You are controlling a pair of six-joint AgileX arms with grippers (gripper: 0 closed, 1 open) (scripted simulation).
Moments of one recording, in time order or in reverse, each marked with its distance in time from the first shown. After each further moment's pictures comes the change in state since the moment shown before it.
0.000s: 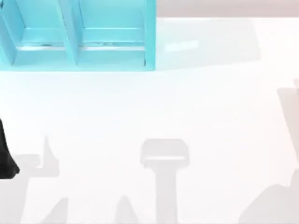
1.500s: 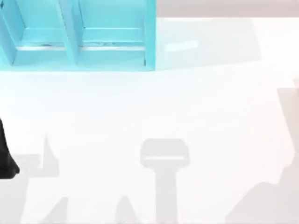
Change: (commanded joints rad) left arm 0.000 0.000 0.000 0.000 0.000 0.000; right arm -0.005 -0.023 0.102 -0.114 0.000 -0.001
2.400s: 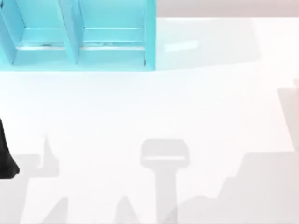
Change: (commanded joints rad) left arm 0.000 0.000 0.000 0.000 0.000 0.000; right arm 0.013 -0.078 0.311 -0.404 0.000 0.010
